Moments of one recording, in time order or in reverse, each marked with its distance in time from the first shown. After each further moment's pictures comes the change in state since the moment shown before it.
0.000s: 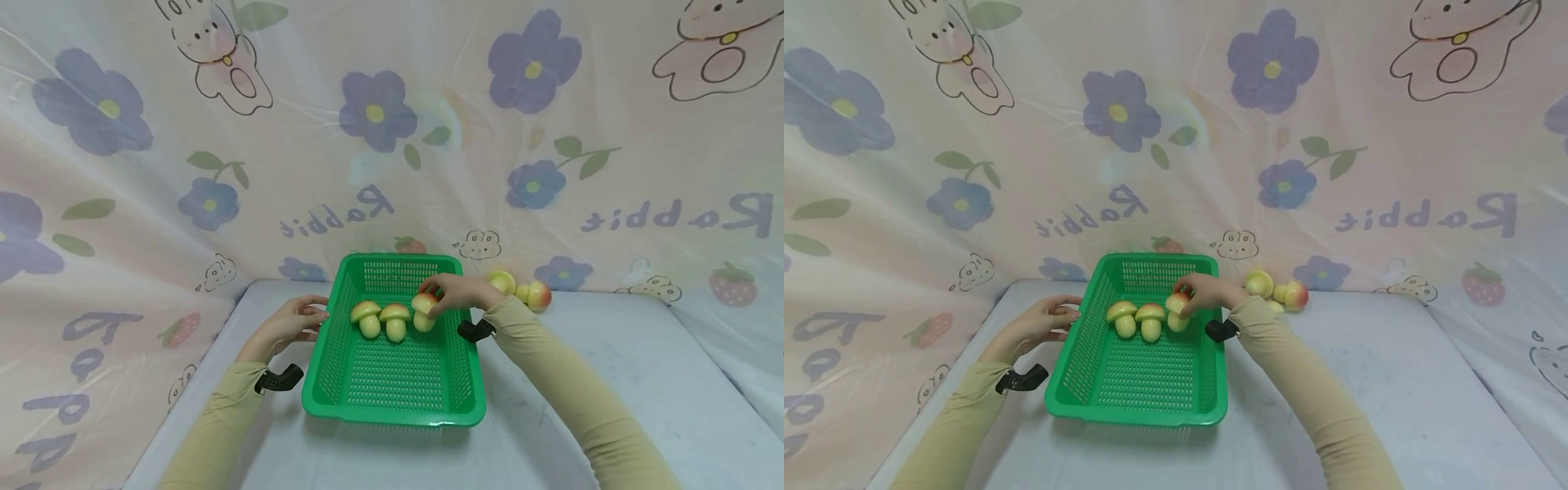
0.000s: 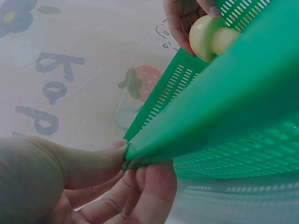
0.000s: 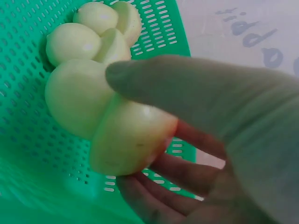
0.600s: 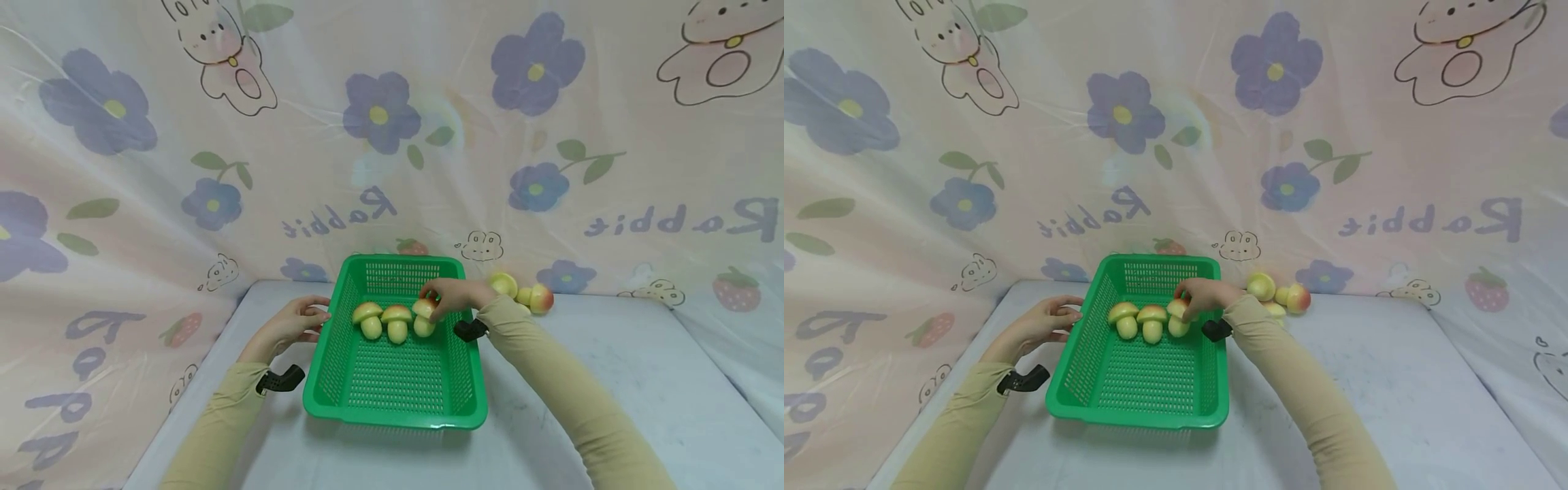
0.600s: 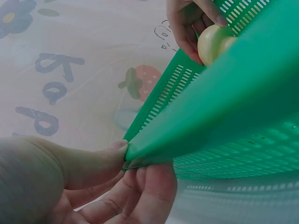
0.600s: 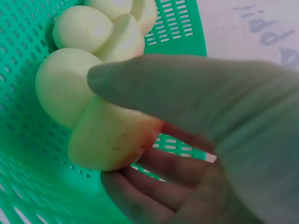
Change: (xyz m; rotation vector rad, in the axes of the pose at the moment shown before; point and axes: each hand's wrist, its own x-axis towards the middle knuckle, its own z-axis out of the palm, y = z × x) left_hand 0.000 0.000 0.001 0.003 0.005 -0.005; right_hand 0.011 -0.004 0.002 -0.099 -0.072 0.034
